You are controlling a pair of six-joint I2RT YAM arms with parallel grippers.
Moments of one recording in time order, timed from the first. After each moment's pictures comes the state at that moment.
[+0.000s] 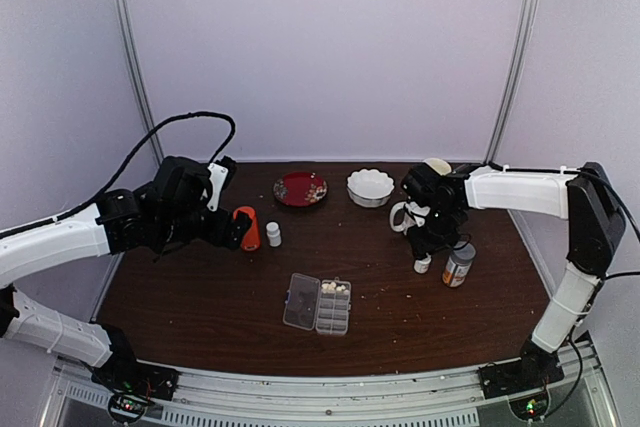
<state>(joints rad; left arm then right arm) -0.83 1.17 0.94 -0.45 -0.38 -0.20 0.59 1.73 1.23 -0.84 0.17 0.27</state>
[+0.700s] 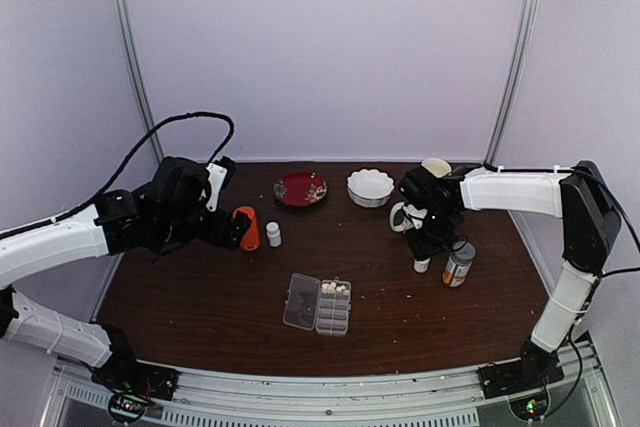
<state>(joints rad) -0.83 1.16 0.94 -0.45 -0.38 -0.20 0.59 1.76 1.23 -0.83 0.17 0.26</state>
